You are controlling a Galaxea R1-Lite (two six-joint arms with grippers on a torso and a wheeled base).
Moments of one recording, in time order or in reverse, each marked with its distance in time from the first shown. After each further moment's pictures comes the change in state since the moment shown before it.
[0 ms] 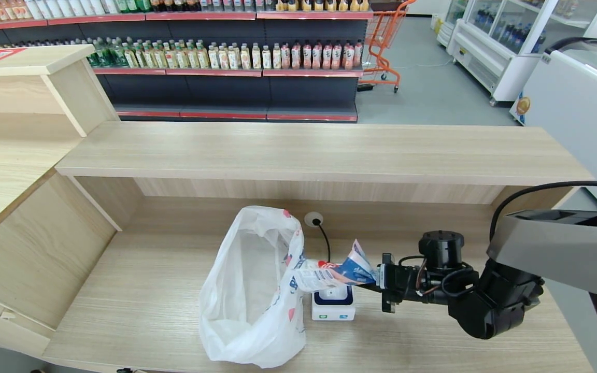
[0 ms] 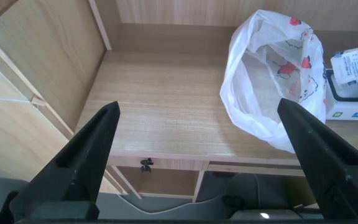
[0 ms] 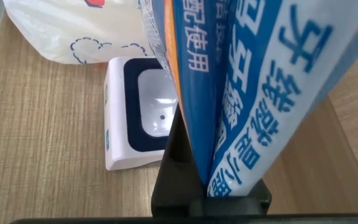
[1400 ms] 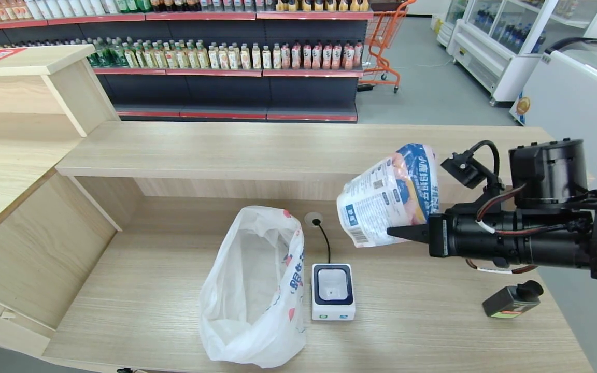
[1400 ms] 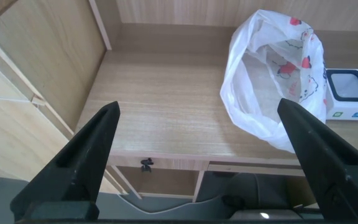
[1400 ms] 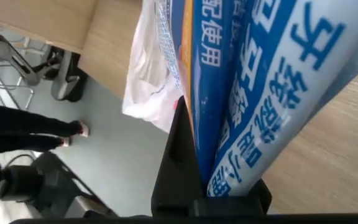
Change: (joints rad) left arm 0.000 0.000 0.000 0.000 0.000 0.000; right arm 0.112 -0.759 -0.097 0.882 -0.425 1.310
